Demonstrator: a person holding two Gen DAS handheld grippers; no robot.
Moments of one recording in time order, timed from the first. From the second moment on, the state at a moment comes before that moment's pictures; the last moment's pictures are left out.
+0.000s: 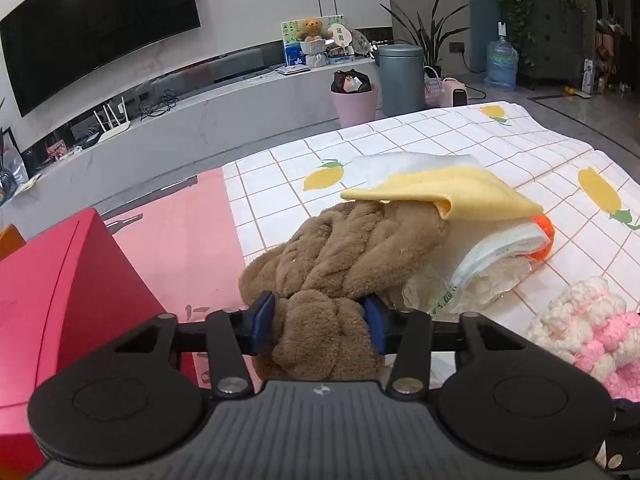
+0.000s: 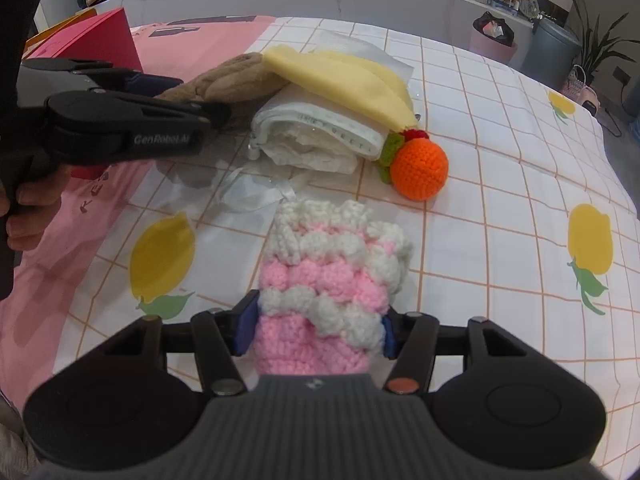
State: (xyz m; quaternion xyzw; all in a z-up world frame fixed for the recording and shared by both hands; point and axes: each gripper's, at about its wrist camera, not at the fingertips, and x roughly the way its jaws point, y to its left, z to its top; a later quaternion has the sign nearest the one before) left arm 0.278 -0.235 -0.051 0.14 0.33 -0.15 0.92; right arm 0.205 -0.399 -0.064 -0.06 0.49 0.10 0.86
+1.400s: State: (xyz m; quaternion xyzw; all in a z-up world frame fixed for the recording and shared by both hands) left arm 0.216 -0.242 -0.075 0.22 0.34 -0.25 0.88; right arm 0.202 -0.399 -0.063 -0.06 0.49 0.10 0.87
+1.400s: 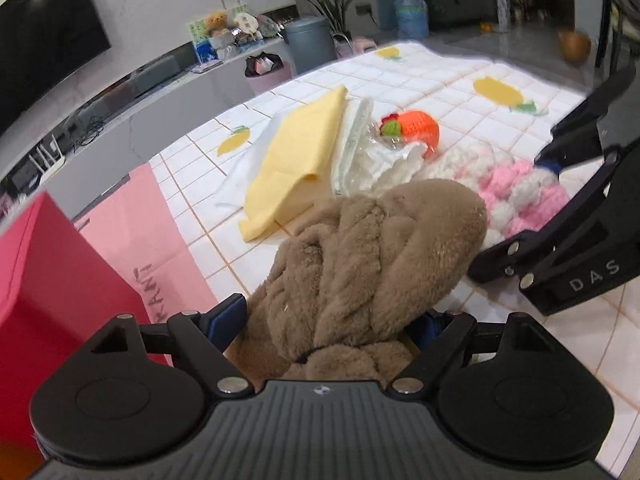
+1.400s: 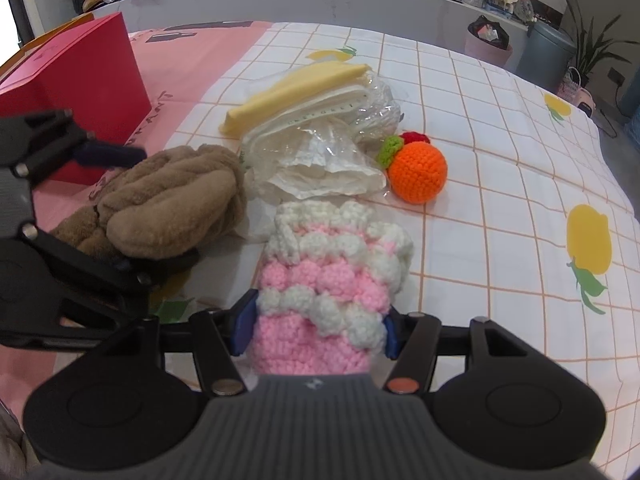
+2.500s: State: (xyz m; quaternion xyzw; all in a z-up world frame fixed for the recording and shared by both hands) left arm 0.197 -0.059 0.117 0.05 0.25 -0.17 0.95; right arm 0.181 -0.294 0.085 -0.03 0.39 0.07 0.92
